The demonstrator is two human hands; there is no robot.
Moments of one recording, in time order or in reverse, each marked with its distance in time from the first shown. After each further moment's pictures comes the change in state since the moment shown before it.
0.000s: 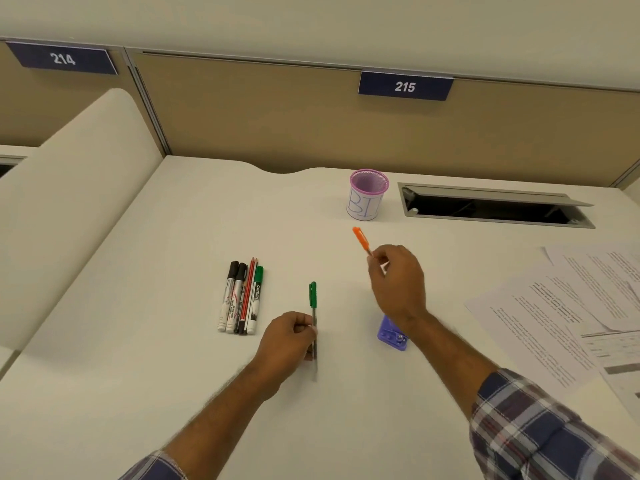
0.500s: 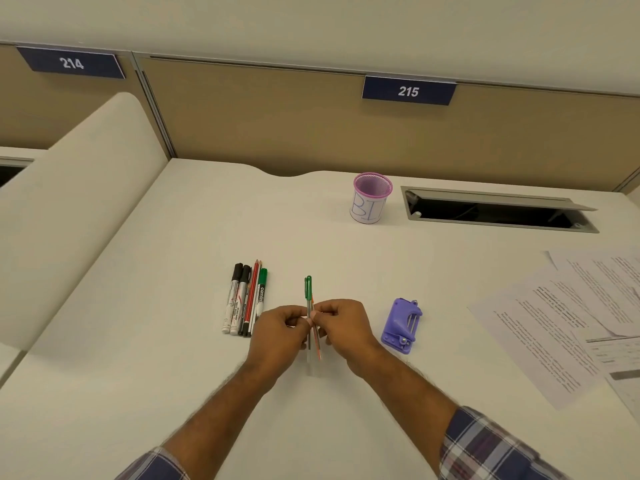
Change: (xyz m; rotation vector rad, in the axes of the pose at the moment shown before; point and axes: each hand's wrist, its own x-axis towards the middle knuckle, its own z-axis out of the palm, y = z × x) left_hand 0.003 0.004 -0.013 0.078 0.143 0.170; right_hand -0.064 -0.059 0.036 0.558 -0.519 0.543
